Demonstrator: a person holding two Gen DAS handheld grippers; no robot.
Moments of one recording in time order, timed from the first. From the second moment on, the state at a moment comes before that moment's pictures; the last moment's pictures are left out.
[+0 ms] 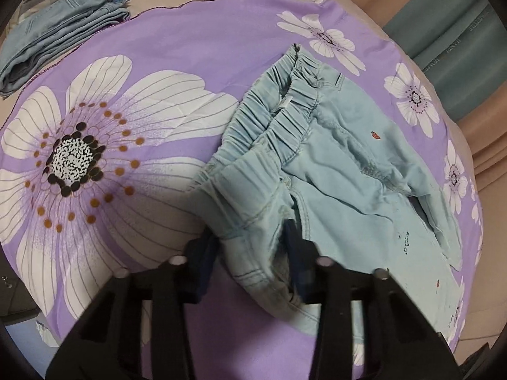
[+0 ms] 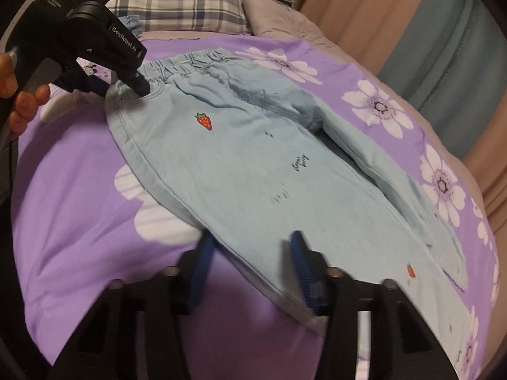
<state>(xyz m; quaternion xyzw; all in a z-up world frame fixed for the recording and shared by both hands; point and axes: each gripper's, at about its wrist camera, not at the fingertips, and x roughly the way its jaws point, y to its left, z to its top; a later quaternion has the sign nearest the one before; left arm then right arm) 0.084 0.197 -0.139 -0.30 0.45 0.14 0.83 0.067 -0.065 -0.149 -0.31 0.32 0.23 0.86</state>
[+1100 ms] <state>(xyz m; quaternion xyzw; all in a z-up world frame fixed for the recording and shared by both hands) 0.048 0.143 -0.088 -0.16 0.43 0.10 0.88 0.067 -0.183 -0.098 -0.02 0.40 0.18 0.90</state>
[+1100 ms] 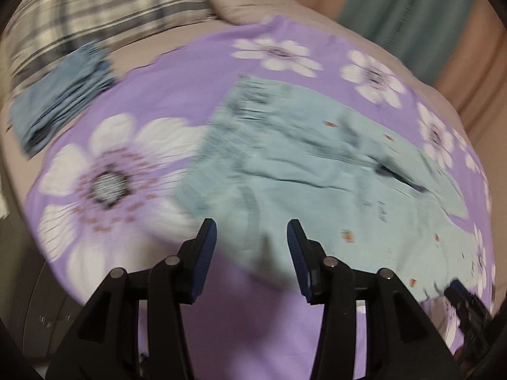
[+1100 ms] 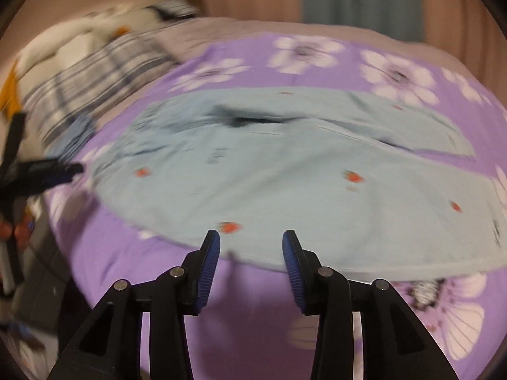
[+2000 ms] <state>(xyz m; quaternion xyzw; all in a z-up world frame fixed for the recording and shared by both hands) 0.078 0.208 -0.094 -0.19 0.42 0.06 0.88 0.107 -0.282 -0.065 -0.01 0.41 0.10 0.91</state>
